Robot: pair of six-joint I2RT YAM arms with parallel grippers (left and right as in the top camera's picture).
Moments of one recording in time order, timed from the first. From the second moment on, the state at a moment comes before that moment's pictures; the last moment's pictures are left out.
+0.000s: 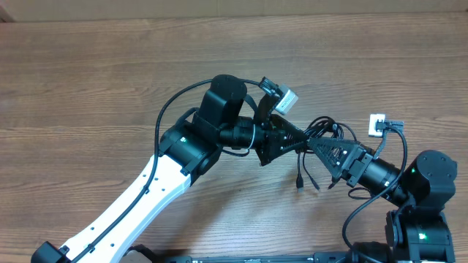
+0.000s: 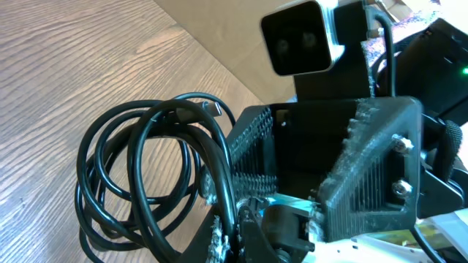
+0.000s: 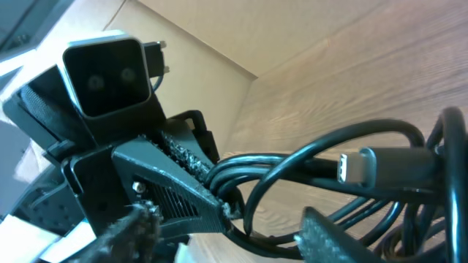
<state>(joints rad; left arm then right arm) -0.65 1.40 1.18 -0.24 0.87 -0.38 -0.04 0.62 0.64 -0.23 -0.97 0.83</state>
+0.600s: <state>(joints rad) -0.65 1.40 1.18 -0.24 0.96 -0.38 -0.04 0.62 0.64 -0.20 -0.96 0.84</state>
